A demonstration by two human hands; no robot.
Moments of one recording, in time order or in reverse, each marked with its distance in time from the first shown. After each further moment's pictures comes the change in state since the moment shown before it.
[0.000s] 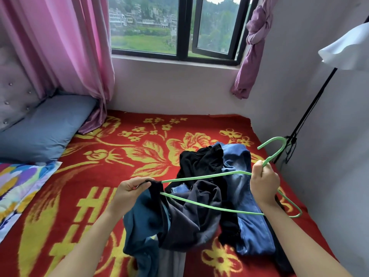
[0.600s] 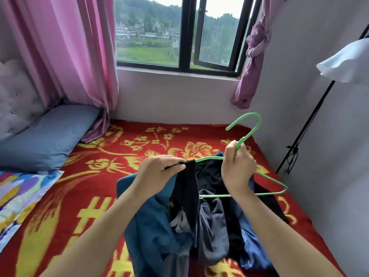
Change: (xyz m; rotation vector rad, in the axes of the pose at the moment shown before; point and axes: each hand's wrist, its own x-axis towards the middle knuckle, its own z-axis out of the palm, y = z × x) left_hand 0.018 0.110 0.033 0.486 -0.078 0.491; right_hand 0.011 -0.125 0.018 0.109 0.148 -0.155
